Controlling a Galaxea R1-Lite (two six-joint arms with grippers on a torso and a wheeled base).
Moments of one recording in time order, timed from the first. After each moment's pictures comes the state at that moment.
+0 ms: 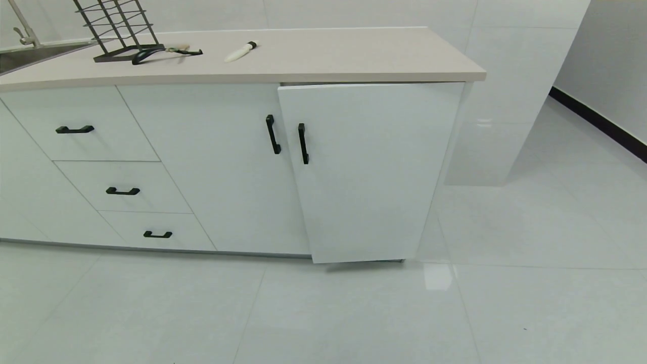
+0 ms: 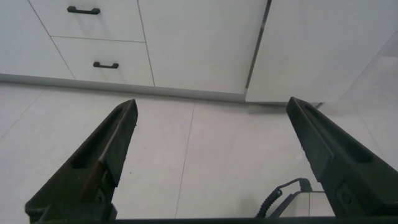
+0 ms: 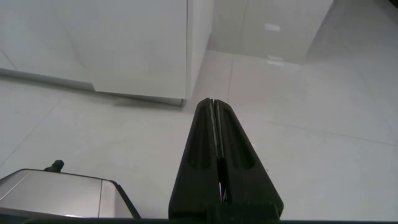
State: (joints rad) left arm 0.00 0.00 0.00 0.00 0.04 -0.04; right arm 0.00 0.00 0.00 -0.01 0.09 -0.09
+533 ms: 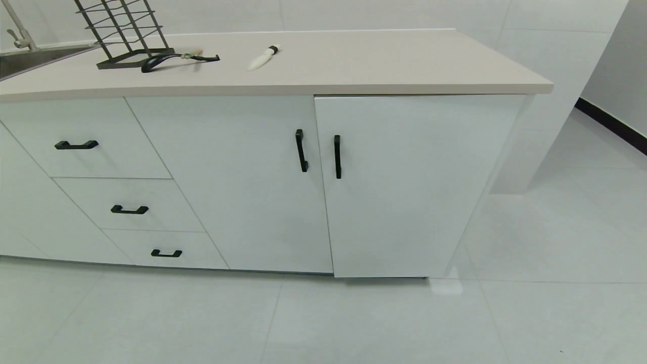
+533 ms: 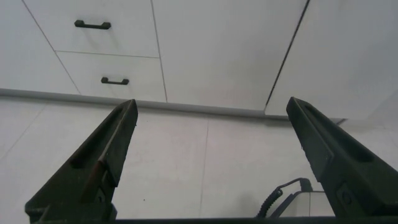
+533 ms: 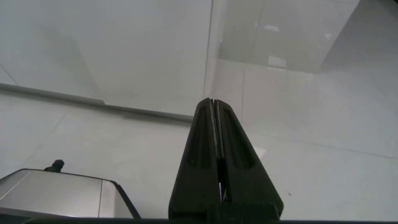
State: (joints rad) left arm 0.00 0.00 0.00 0.00 0.04 -0.04; right arm 0.00 0.00 0.00 -0.01 0.09 -0.09
